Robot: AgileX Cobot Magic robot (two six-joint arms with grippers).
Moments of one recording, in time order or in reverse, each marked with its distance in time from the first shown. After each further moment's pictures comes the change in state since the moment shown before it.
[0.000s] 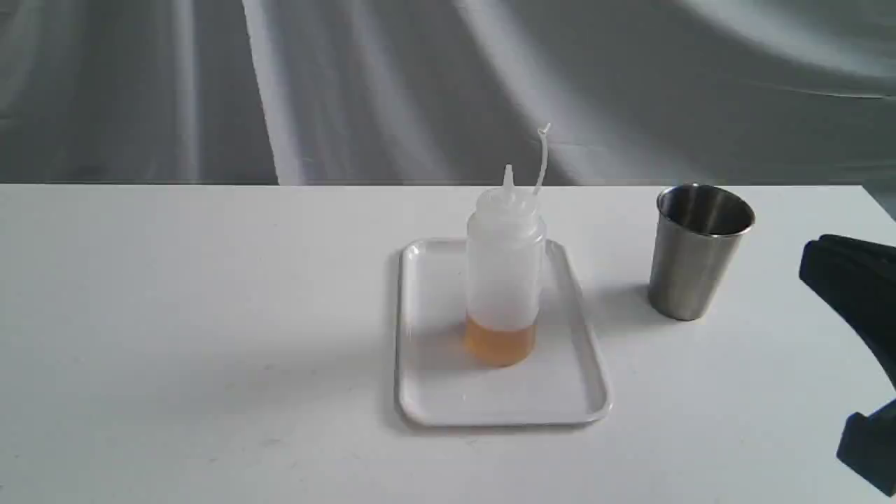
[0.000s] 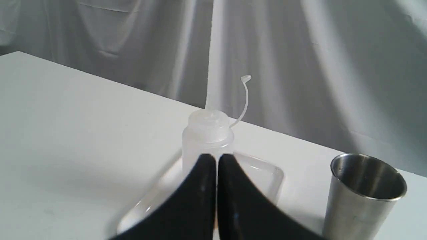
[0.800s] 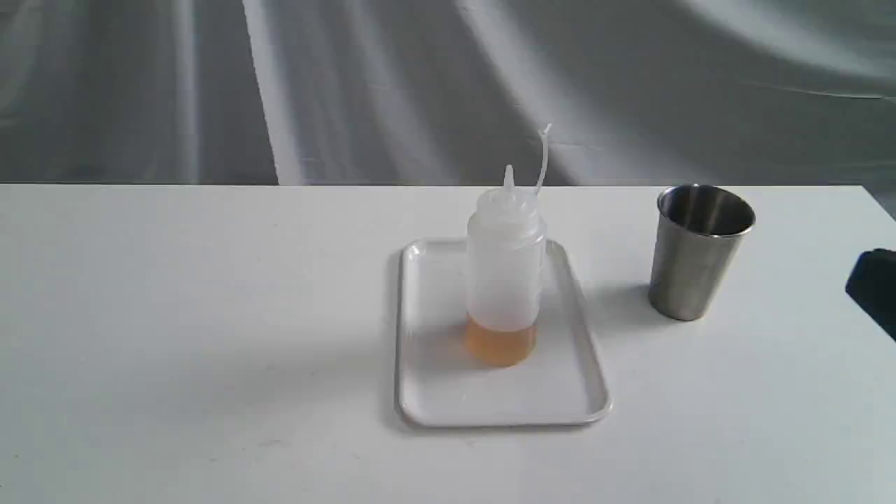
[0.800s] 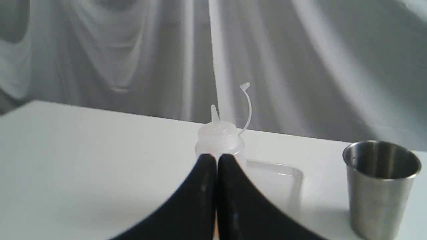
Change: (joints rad) left arm 0.000 0.000 0.000 0.000 0.000 0.000; right arm -0.009 -0.133 0.070 0.234 -0.001 0.000
